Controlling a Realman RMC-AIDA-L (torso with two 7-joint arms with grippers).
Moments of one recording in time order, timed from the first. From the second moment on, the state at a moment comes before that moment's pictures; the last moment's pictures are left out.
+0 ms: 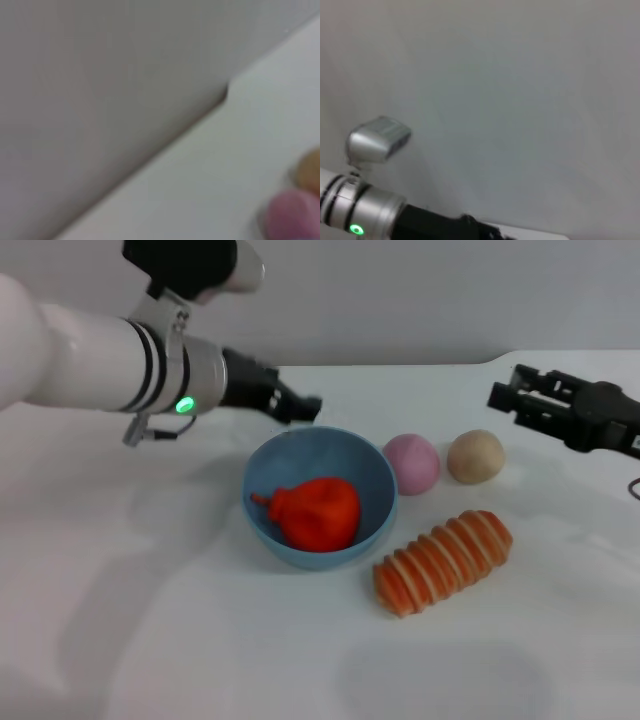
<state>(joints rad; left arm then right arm) -0.59 -2.06 1.64 1.23 2.47 0.86 -2.63 0.44 2.07 -0.68 -0.65 -1.67 -1.51 1.51</state>
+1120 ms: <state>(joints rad) -0.16 -2.07 2.29 0.96 2.44 -0.65 -2.59 0.38 2.08 -0.53 -0.01 -1.01 -1.36 0.37</state>
